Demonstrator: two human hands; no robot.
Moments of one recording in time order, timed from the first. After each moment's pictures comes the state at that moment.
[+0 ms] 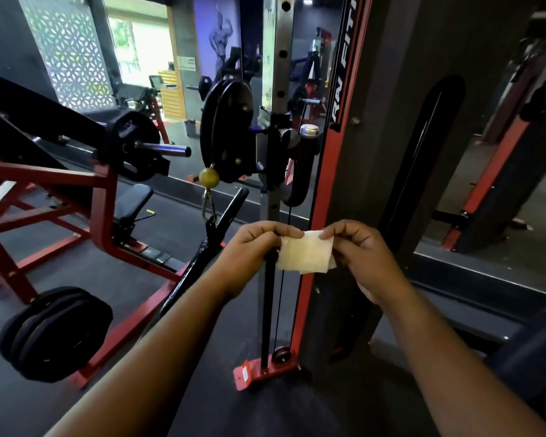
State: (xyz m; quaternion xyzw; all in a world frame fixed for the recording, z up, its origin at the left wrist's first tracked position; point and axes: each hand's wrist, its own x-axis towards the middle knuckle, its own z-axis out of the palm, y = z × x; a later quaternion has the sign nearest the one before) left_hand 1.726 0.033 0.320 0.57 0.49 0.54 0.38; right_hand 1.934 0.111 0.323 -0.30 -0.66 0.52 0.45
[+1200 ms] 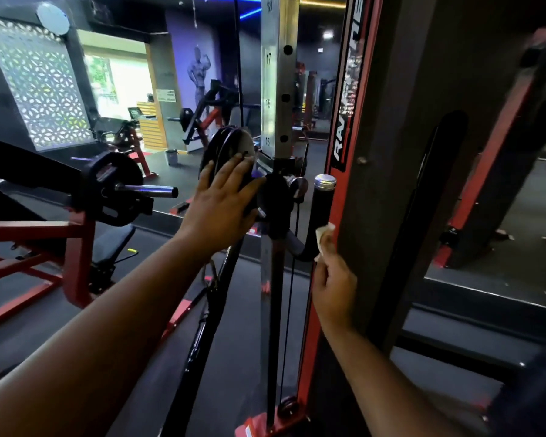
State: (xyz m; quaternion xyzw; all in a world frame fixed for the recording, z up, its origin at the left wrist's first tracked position) left_hand 1.584 0.183 0.404 0.70 0.59 0.18 -0.36; right_hand 1.811 0.211 0.264 -0.38 -0.67 0.11 0.62
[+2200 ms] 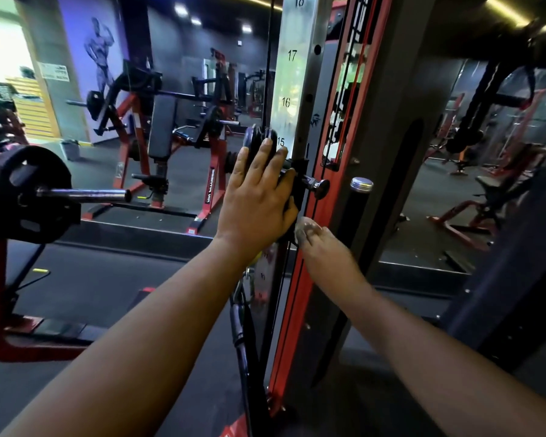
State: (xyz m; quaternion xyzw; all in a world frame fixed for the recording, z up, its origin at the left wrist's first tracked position) left_hand 1.549 0.214 0.398 0.70 0.46 0.36 -0.40; right_hand 1.743 0.226 0.310 -0.46 -0.81 -0.32 0.17
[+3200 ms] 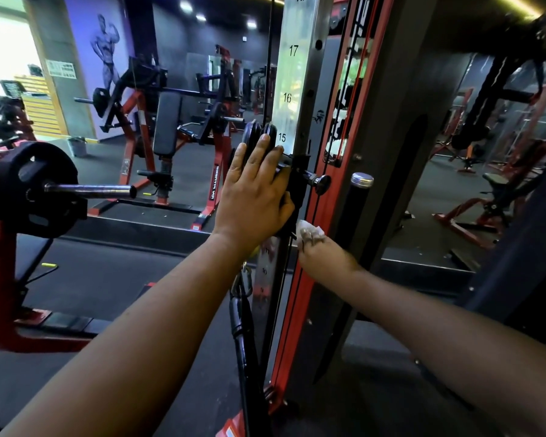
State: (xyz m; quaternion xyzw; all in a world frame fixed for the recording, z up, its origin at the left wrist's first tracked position) left_hand 1.546 0.212 0.396 0.70 0.47 0.37 -0.40; right_hand 1.745 0.245 0.309 -0.54 -0.80 -0.26 -0.05
